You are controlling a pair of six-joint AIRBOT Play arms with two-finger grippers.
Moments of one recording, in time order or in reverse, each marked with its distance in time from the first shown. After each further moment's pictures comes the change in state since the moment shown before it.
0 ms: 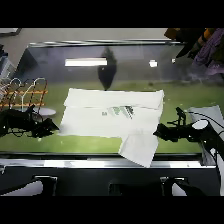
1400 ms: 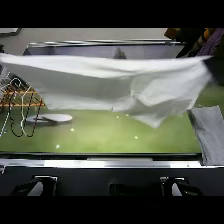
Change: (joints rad) left arm -0.092 0.516 0.766 -0.020 -0.005 -0.199; right arm 0.000 0.386 0.966 0.009 0.170 0.044
